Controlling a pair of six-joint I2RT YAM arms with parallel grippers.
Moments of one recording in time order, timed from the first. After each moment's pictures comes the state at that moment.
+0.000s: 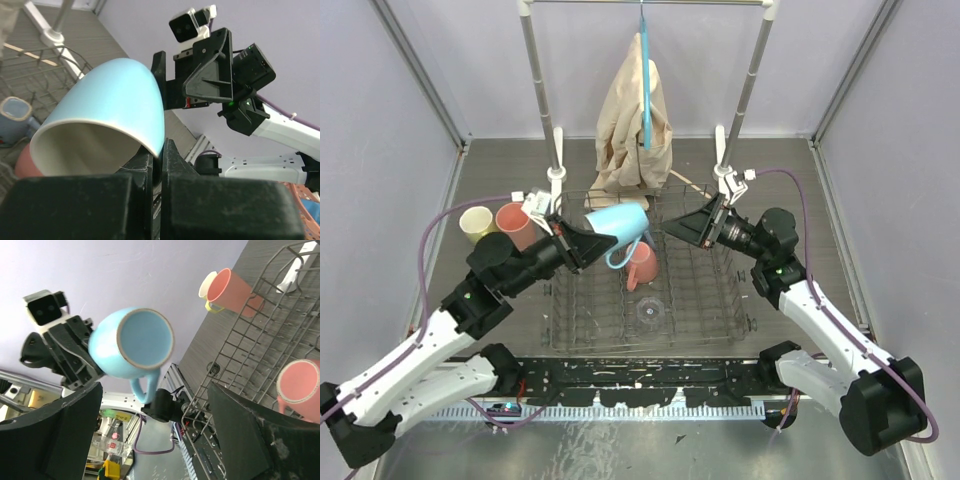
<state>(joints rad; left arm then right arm) -0.80 0.76 0.76 0.08 0.15 -0.69 0.36 0.98 0.63 0.48 -0.74 1.15</state>
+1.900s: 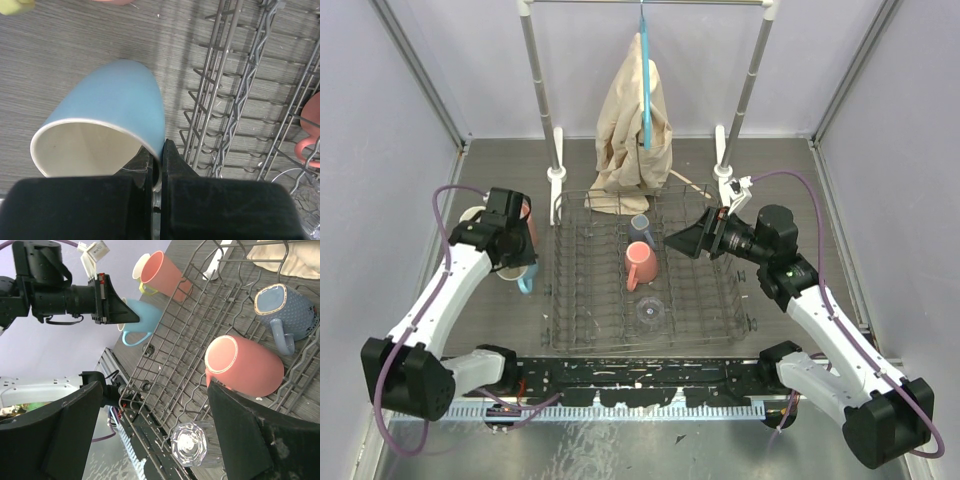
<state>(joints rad) -0.24 1.16 1.00 -0.91 -0.12 -0.45 0.36 0.90 0.70 0.02 -0.64 0.71</state>
